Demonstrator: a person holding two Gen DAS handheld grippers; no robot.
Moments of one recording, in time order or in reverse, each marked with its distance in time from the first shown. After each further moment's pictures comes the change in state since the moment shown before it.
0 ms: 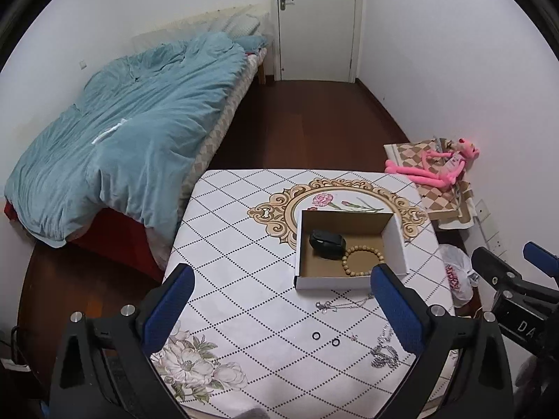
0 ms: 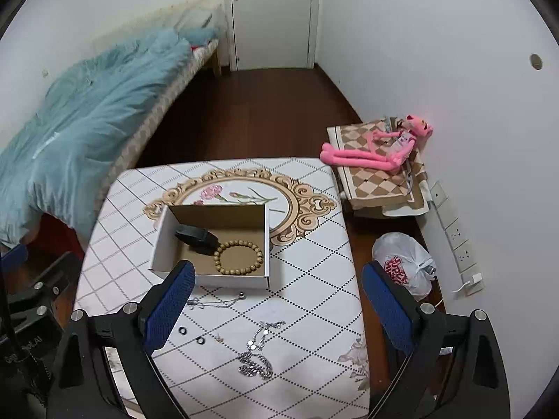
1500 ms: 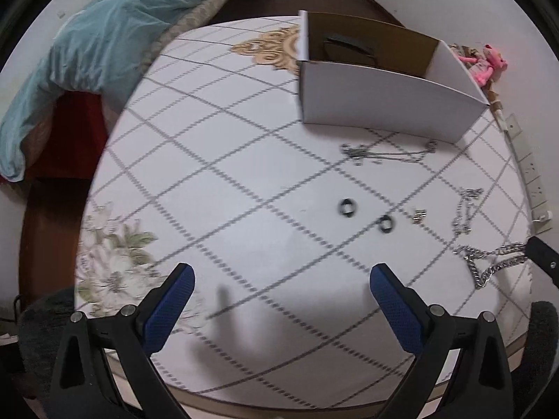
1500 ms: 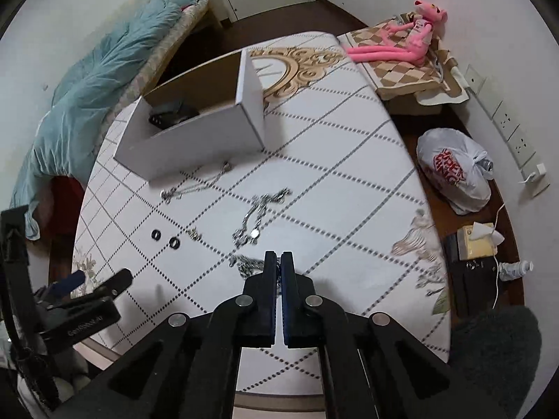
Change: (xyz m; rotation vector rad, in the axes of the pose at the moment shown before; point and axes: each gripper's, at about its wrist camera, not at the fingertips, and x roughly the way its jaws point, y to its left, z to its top) left arm 0.143 -0.014 -0.148 0.020 0.339 0.003; right arm 0.108 -0.050 -0.154 0.177 0.249 0.195
